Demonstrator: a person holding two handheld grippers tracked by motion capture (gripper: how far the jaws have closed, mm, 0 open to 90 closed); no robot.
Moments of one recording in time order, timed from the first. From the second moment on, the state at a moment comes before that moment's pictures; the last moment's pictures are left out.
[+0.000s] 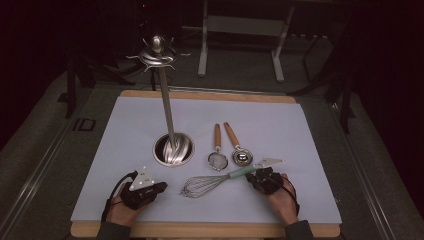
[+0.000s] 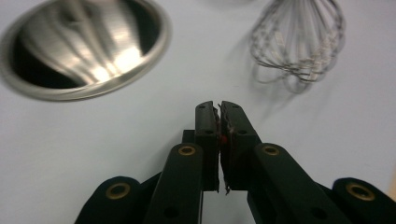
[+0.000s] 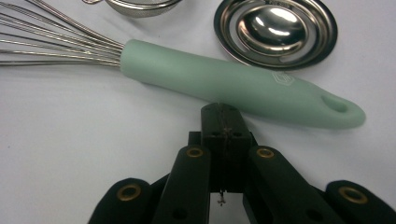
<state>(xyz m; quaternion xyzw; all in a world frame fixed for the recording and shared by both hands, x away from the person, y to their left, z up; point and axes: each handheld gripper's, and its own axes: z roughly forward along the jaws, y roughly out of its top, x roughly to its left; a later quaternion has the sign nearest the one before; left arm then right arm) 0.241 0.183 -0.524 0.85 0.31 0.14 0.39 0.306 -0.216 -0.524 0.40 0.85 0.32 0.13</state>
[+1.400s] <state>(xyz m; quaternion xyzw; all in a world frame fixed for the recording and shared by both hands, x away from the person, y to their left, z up) 0.254 0.050 -0.526 0.89 0.20 0.09 0.40 0.322 -0.257 -0.506 0.54 0.74 0.39 0.13</state>
